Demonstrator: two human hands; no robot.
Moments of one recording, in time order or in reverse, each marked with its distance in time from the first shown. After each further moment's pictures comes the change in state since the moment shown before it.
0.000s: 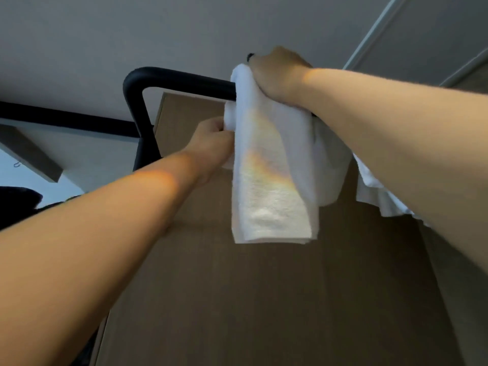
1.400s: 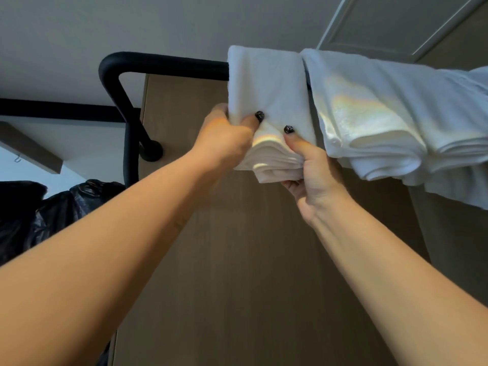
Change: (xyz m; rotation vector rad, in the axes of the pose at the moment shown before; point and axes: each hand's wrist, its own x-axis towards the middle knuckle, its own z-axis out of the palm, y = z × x) left_hand -0.058 0.029 0.047 0.053 0.069 -0.018; right_hand -0.156 0.077 0.062 1.435 0.183 0.575
